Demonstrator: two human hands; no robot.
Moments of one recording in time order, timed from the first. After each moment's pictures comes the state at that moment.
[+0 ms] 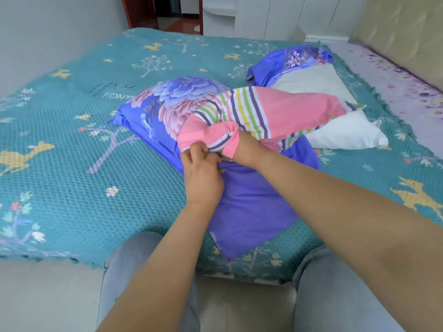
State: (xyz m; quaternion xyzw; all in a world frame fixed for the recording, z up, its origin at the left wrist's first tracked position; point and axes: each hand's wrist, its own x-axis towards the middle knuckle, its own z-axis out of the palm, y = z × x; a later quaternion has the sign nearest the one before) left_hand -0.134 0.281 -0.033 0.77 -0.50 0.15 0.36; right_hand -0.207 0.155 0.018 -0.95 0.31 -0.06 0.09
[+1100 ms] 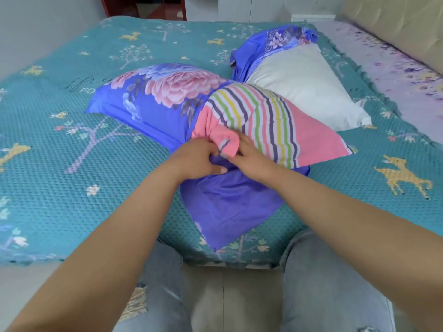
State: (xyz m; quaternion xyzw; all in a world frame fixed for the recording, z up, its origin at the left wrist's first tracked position) left_hand -0.126 0.253 0.010 0.70 -0.69 -0.13 0.14; right_hand -0.281 0.188 -0.011 -0.83 0.32 -0.21 0.42
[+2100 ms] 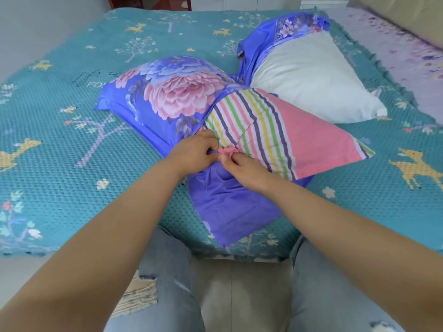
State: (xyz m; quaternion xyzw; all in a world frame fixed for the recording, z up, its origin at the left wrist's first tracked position) left_hand -0.099 0.251 -0.012 0.66 -0.73 -0.10 0.17; right_hand -0.269 0.213 -0.038 -0.80 0.38 -0.14 0.44
